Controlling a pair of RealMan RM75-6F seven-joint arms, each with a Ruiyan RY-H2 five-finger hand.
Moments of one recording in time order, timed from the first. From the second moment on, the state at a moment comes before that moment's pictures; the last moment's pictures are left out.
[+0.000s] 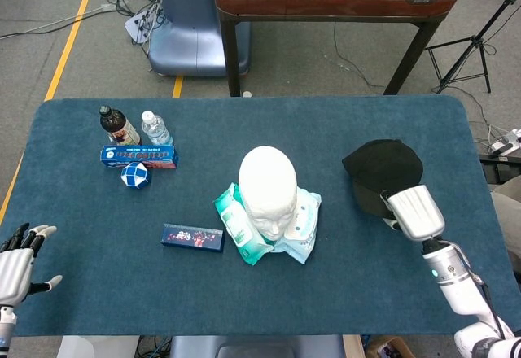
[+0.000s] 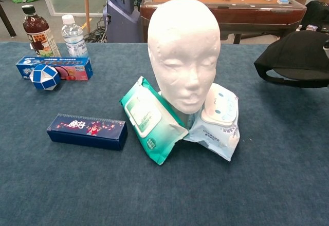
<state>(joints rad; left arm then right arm) -0.09 -1.11 -0.04 -1.67 1.35 1.39 0.18 0.39 -1.29 0.09 -1.39 -1.56 1.32 -0.33</state>
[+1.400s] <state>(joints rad) -0.09 -1.11 -0.03 -1.67 1.36 1.40 0.17 0.17 -1.20 0.06 -1.69 -1.43 1.56 -0.62</state>
